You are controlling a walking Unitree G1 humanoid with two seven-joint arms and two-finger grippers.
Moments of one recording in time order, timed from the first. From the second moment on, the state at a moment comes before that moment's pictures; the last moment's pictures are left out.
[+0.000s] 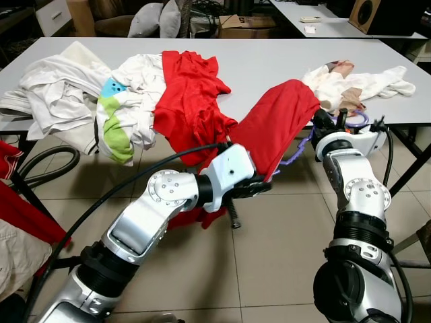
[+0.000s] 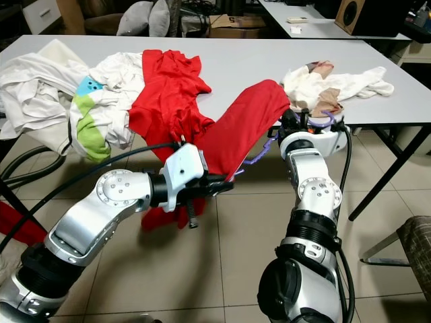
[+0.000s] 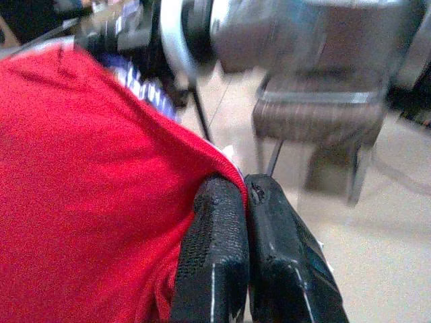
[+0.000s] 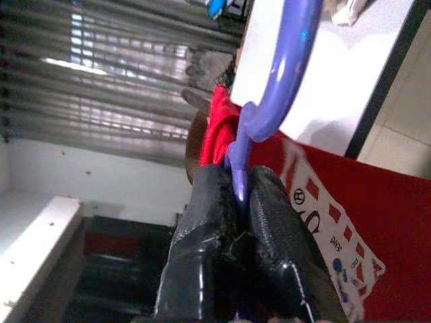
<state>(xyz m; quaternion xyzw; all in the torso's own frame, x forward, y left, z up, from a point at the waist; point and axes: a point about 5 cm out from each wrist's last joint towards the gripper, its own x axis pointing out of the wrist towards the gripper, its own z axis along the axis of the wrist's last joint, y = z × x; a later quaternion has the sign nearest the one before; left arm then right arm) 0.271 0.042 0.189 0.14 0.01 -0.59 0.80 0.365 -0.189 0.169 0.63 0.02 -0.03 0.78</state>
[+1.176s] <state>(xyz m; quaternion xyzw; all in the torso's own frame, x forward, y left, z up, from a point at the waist) 0.296 0.014 0.233 -0.04 0.03 -0.50 0.86 0.357 -0.135 0.142 0.47 0.18 0.00 0.86</state>
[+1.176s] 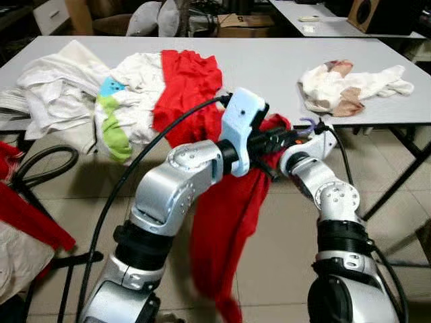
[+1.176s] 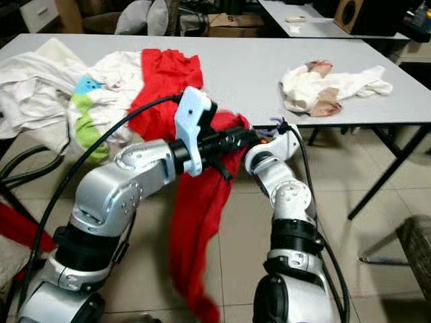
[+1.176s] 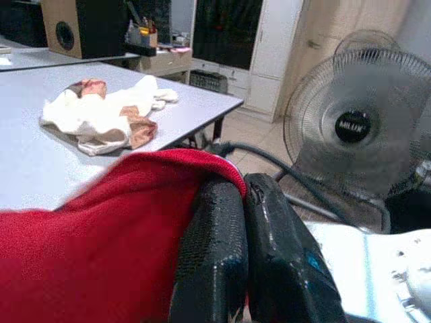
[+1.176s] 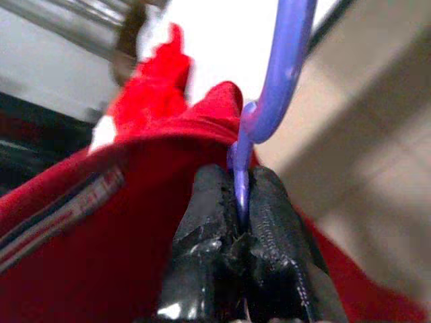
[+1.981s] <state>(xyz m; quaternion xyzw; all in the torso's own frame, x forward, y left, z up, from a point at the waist) 0.306 0.031 0.214 0.02 0.14 -0.43 0.89 0.338 -0.131 0.169 0.45 0.19 0.04 0.87</state>
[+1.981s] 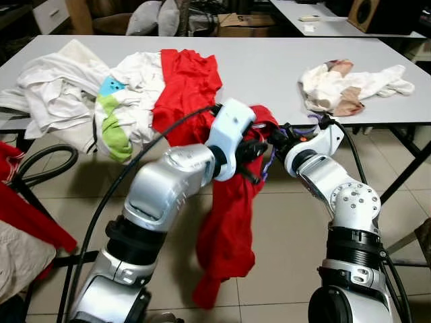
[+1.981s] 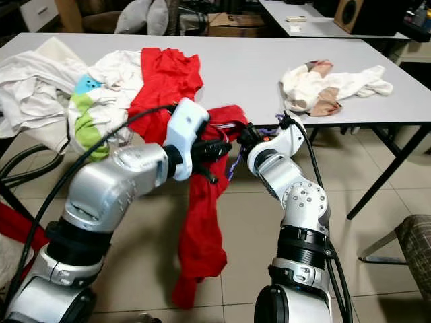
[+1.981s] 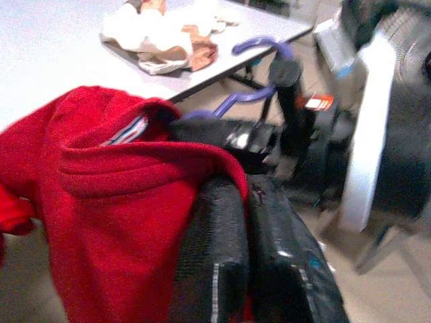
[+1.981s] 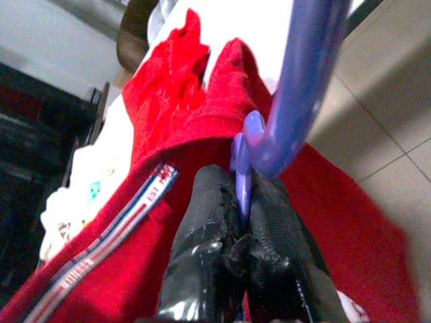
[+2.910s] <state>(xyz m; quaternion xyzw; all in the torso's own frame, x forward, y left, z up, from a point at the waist) 0.279 0.056 0.216 0.17 0.17 -0.50 0.83 0.334 -0.174 0.146 0.29 0.20 0.04 0.94</state>
